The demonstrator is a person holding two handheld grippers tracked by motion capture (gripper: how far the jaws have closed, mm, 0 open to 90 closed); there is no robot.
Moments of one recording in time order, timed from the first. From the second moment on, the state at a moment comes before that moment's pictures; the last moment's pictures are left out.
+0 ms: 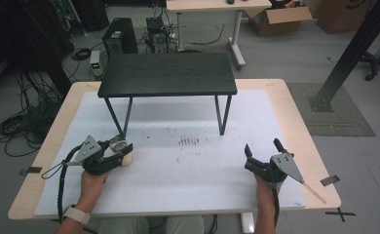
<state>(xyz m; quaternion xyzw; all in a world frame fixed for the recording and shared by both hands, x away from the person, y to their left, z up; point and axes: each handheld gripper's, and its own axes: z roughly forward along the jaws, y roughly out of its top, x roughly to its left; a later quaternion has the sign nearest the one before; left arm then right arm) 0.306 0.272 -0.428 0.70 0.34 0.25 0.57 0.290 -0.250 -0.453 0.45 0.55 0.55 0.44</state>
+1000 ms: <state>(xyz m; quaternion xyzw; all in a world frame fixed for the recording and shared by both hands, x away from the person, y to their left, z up) 0.307 0.266 -0.369 0.71 0.33 0.21 0.59 0.290 -0.250 -0.453 0.45 0.55 0.55 0.44</state>
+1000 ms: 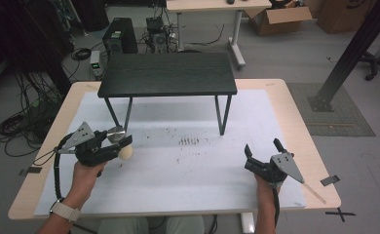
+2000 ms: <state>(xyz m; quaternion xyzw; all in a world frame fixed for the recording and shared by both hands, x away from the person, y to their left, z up) 0.319 0.252 -0.306 0.72 0.29 0.19 0.60 0.290 -0.250 -0.453 0.44 0.55 0.55 0.44</state>
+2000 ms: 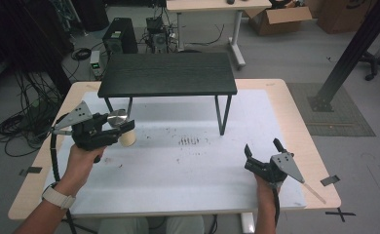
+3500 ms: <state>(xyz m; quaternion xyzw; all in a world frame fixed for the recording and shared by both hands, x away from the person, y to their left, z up) 0.356 0.225 -0.236 0.73 0.25 0.16 0.61 0.290 -0.250 -0.453 0.44 0.55 0.55 0.44</state>
